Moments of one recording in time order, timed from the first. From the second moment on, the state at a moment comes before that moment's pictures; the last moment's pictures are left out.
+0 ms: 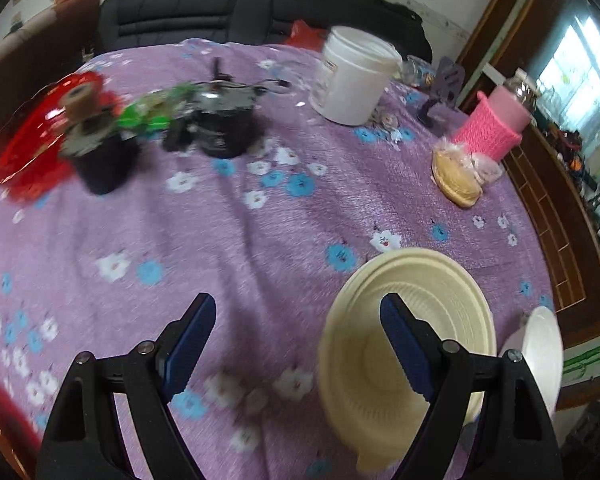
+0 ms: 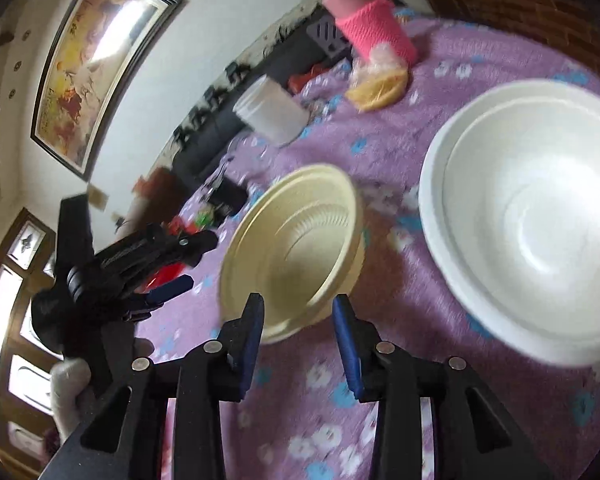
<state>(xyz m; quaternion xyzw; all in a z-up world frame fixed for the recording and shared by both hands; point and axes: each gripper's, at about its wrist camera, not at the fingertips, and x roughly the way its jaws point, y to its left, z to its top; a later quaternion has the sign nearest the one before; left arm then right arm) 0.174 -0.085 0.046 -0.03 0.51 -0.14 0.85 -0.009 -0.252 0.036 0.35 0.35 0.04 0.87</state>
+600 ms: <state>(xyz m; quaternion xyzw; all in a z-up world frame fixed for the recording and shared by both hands) 0.117 -0.078 0.049 0.02 0.50 -0.14 0.85 -0.007 -0.232 0.040 0.27 0.35 0.06 0.90</state>
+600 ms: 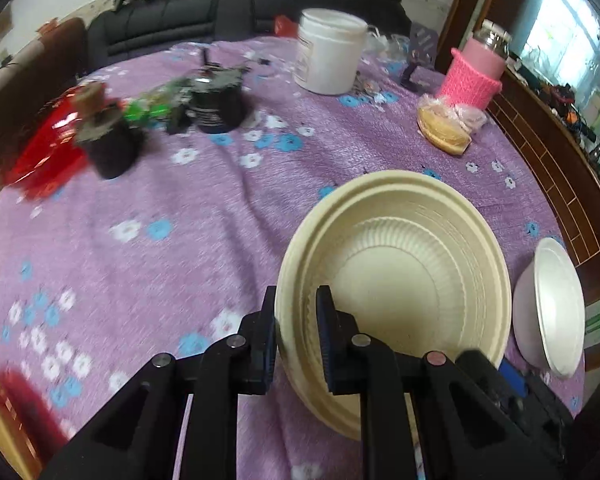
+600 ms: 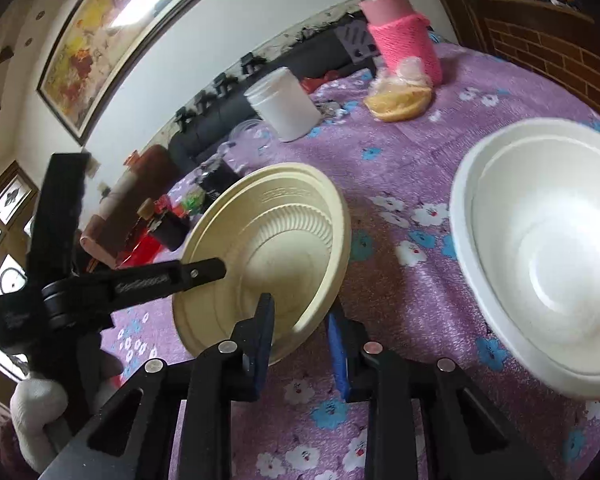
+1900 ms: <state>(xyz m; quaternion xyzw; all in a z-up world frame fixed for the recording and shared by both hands) -0.044 0.279 0.094 -0.18 0.44 0.07 0.88 -0.015 0.085 0.096 0.13 0.43 0.30 0.84</state>
